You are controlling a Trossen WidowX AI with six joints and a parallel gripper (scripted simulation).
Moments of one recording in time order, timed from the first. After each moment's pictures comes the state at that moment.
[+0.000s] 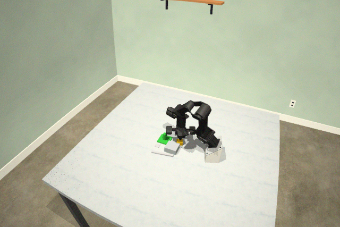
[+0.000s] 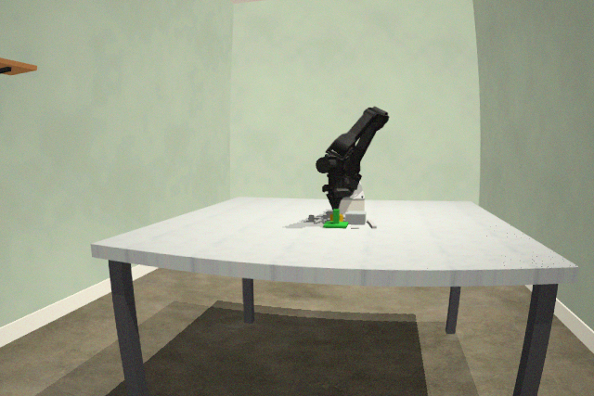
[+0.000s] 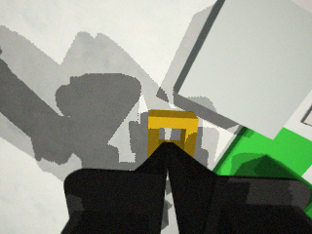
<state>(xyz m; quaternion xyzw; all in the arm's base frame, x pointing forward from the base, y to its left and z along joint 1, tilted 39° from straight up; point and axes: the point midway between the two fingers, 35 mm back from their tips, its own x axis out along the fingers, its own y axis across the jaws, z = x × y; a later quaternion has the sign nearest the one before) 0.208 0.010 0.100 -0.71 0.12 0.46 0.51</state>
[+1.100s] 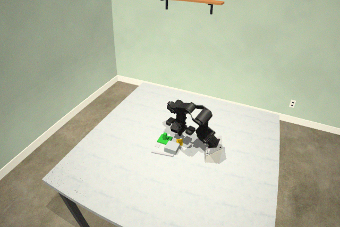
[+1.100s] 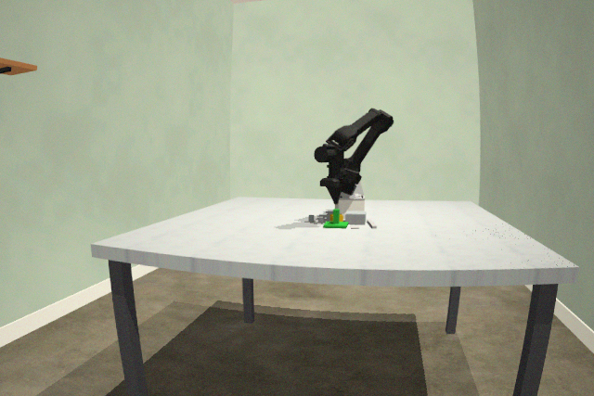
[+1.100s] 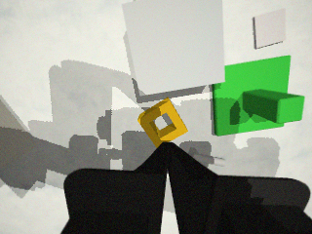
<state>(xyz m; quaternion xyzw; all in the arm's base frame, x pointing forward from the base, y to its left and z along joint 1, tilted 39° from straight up) 0.191 0.001 0.130 -0.53 0.25 0.40 0.70</state>
